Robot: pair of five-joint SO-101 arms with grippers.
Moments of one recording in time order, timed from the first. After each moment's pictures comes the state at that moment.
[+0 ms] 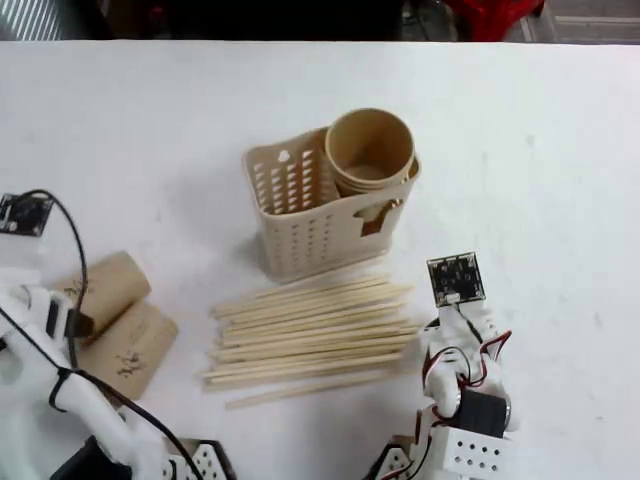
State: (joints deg) left arm -51.9 -29.4 43.7 70.9 -44.2; right arm 9.0 -102.5 95.5 65.1 24.7
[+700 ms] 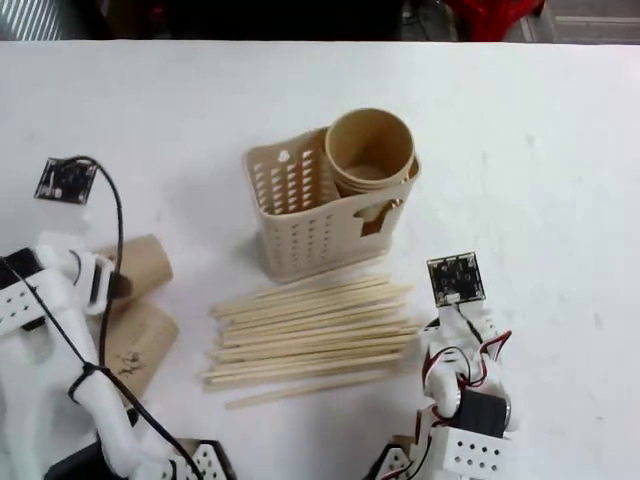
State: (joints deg) left arm -35.9 -29.4 44.0 65.8 -30.0; right arm 9.0 -102.5 95.5 65.1 24.7
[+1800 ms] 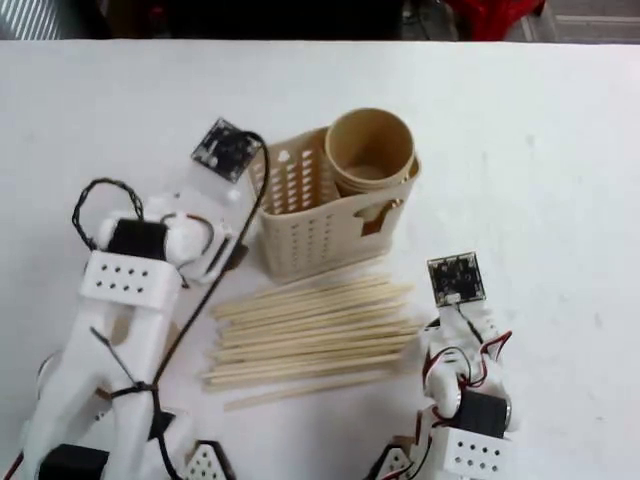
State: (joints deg) left arm 2.2 -29.4 37.0 65.2 -19.1; right arm 9.0 -102.5 95.5 65.1 24.7
